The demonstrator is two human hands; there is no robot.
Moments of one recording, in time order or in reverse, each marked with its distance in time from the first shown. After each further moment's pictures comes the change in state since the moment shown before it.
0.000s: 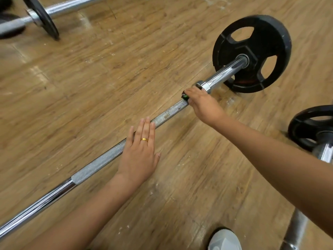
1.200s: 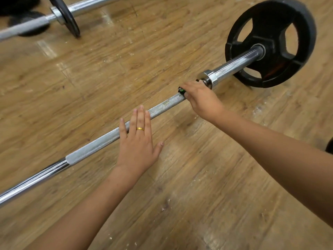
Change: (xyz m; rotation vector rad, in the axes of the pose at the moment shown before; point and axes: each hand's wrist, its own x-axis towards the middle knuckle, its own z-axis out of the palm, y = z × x) left_hand 0.048 -0.053 0.008 0.021 -0.069 -0.231; right_hand 0.085 -0.031 0.024 -0.016 0.018 -0.224
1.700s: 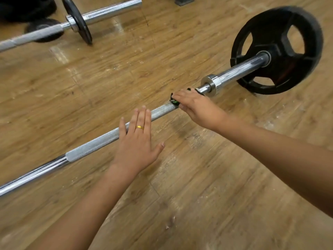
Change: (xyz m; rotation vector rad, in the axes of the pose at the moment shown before) left_hand 0.033 -0.031 0.011 -0.078 -0.026 -0.010; right_hand 0.032 -0.010 0.007 0.005 -0.104 -0.232
